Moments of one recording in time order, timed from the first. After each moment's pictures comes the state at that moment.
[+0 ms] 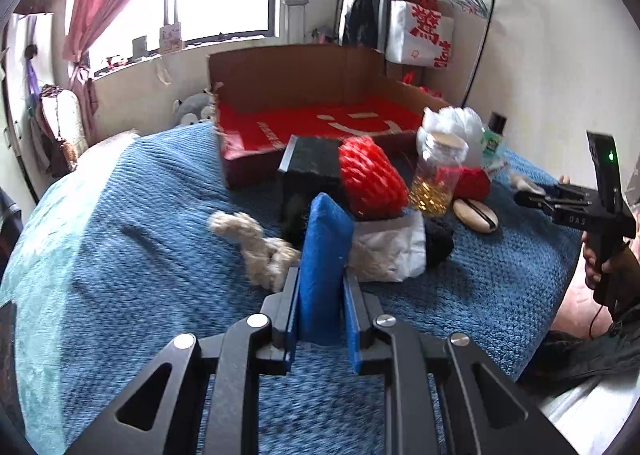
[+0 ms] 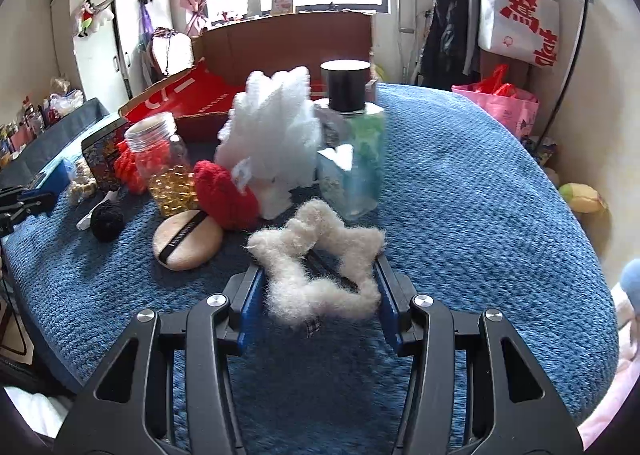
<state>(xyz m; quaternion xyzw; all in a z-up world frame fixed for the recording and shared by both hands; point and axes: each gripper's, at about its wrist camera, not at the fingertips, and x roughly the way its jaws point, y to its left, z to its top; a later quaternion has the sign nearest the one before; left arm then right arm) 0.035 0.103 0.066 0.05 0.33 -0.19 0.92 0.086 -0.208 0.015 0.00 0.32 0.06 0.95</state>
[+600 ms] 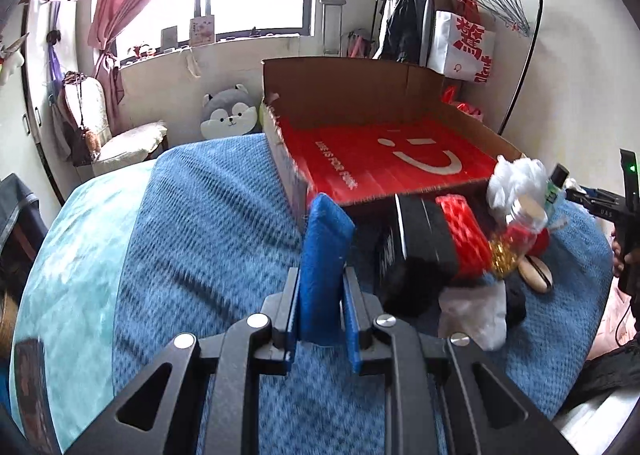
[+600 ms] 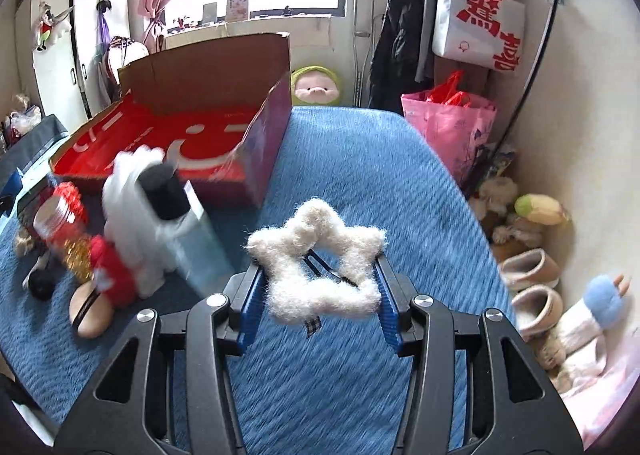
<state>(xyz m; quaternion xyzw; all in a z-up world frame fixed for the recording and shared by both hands) 0.114 0.137 0.092 0.04 0.35 -0.15 0.93 0.147 -0.281 0.057 -0.01 0.32 0.00 0.95</state>
